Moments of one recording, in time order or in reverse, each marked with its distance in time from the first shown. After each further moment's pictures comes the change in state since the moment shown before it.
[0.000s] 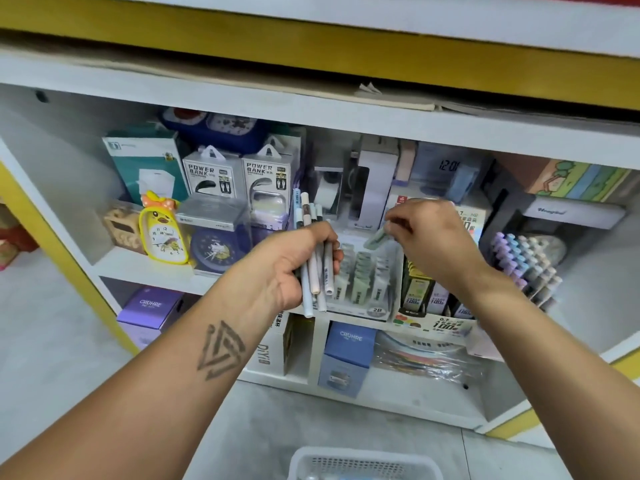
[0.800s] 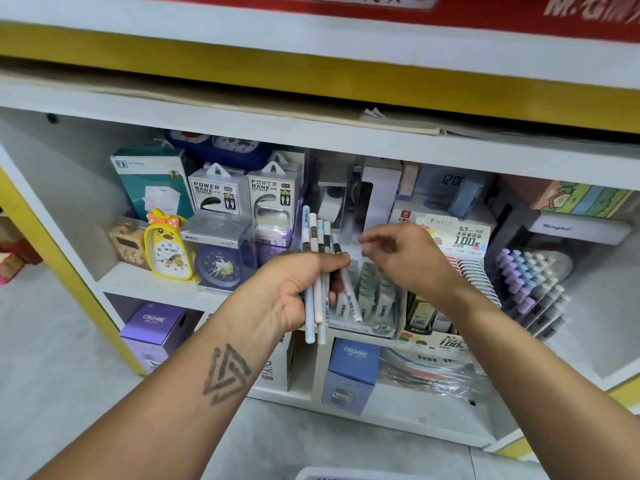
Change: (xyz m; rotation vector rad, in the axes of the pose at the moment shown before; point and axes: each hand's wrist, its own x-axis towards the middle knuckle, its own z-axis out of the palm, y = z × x) left_hand 0.008 -0.005 -0.002 0.014 0.031 0.033; right_hand 0.007 -0.026 0.015 0.514 -0.204 0.345
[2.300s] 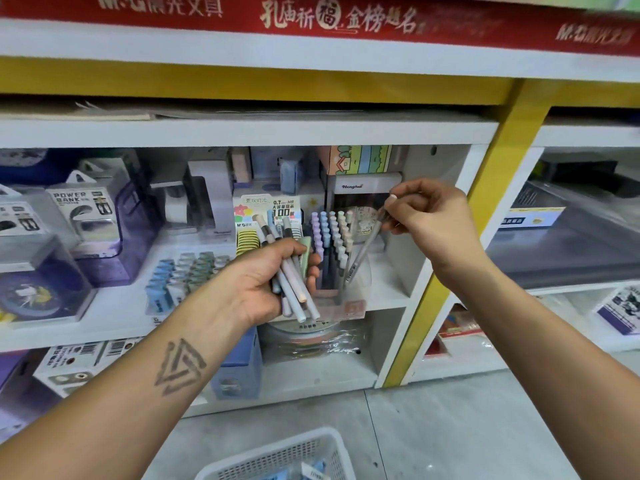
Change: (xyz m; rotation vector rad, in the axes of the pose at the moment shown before) left_hand -0.012 -0.070 0.175 0.002 -0.251 -0.142; right_hand -0.144 0.097 -0.194 0.417 0.586 0.069
